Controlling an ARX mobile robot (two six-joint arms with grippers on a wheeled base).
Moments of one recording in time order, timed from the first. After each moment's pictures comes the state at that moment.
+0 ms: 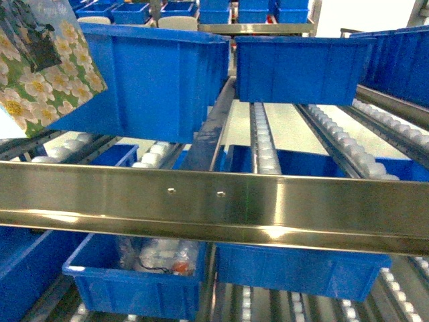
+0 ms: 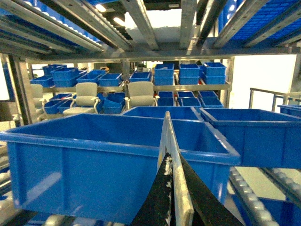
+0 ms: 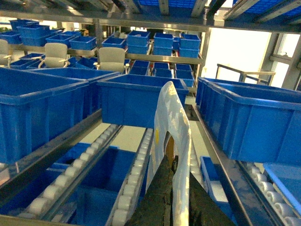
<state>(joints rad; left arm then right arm) -0.46 1.15 0.49 0.94 -0.51 0.13 -0.10 0.67 0.37 0.41 -0.14 -0.02</state>
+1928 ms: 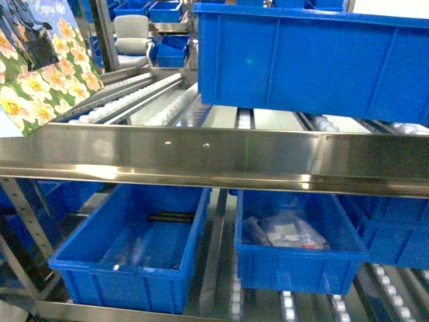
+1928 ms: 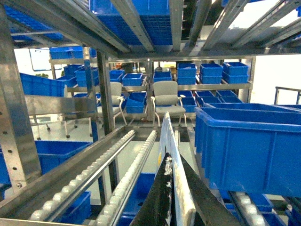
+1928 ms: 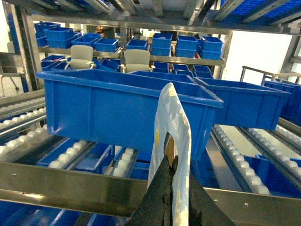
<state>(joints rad) -0.46 1.15 0.49 0.94 -0.51 0.14 -0.10 0.67 0.37 0.41 -0.14 -0.02</state>
